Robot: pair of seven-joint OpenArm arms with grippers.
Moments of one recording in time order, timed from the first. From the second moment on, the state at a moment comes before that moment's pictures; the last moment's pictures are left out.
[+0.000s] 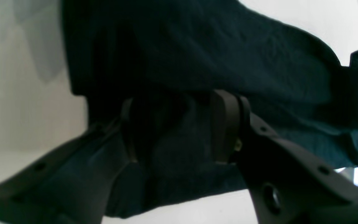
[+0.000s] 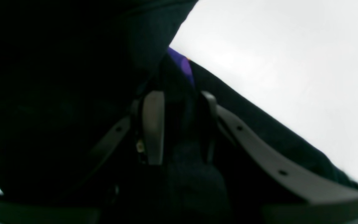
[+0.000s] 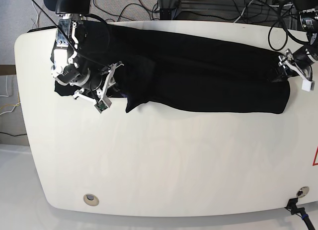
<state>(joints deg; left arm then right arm) 11.6 -29.1 -30.8 71.4 -62.1 -40.6 55.9 -3.5 10.6 7.7 99.2 21.5 38.0 -62.5</state>
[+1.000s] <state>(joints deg) 10.8 -29.0 -29.9 70.4 -55.5 -40.5 56.8 -1.7 16.3 -1.3 97.6 19.8 39.5 -64.2</state>
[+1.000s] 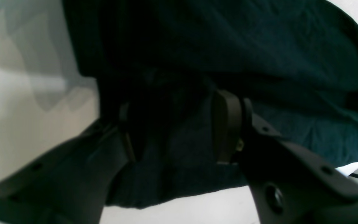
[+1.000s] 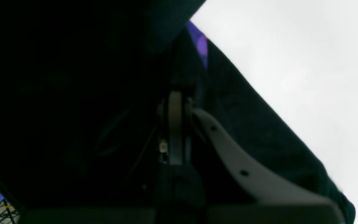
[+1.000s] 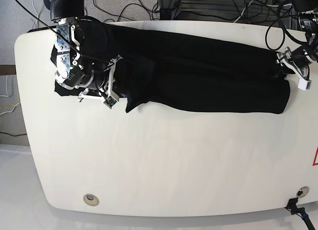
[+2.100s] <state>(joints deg) 9.2 -28.4 -38.0 70.6 -54.4 -40.7 57.0 -1.4 16.9 0.8 95.8 25.3 40.1 -67.0</state>
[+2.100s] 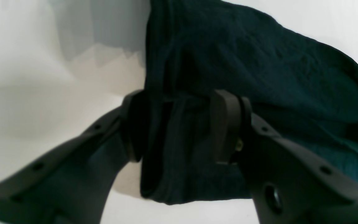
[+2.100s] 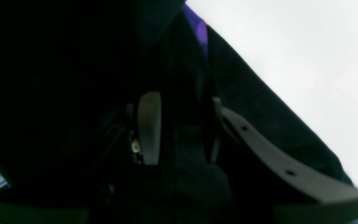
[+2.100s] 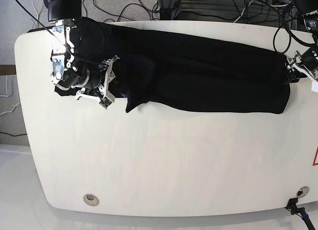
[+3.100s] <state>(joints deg) 8.6 -28.1 -37.4 68.5 -53.5 -40.4 55.8 -1.1 16.1 -1.7 97.7 18.7 37.1 -65.1</state>
